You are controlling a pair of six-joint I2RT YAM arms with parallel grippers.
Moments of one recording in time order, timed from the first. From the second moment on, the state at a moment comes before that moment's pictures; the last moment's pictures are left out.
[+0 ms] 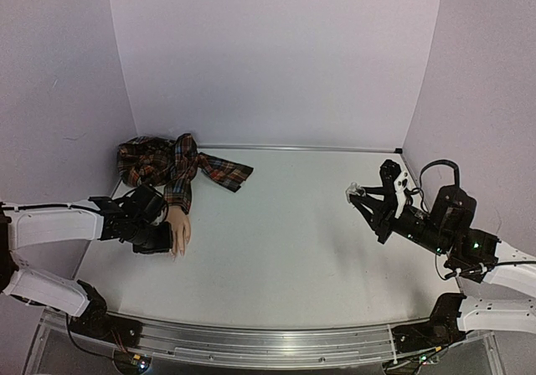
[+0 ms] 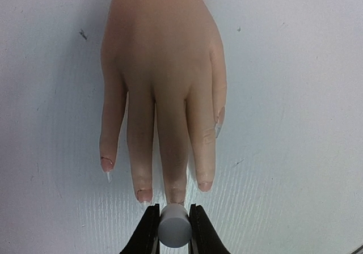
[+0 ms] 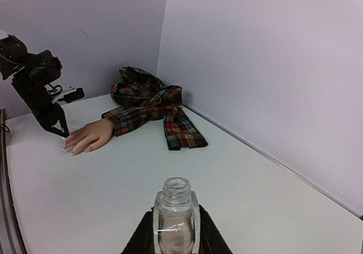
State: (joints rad) left arm -0.64 1.23 0.63 -0.49 -0.14 -0.73; right arm 0.86 0.71 0.53 0.11 0.06 -0.16
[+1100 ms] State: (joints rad) left arm -0.64 0.93 0.88 -0.38 0.36 -0.66; right arm 0.88 0.97 0.62 0.17 -0.20 -0.16
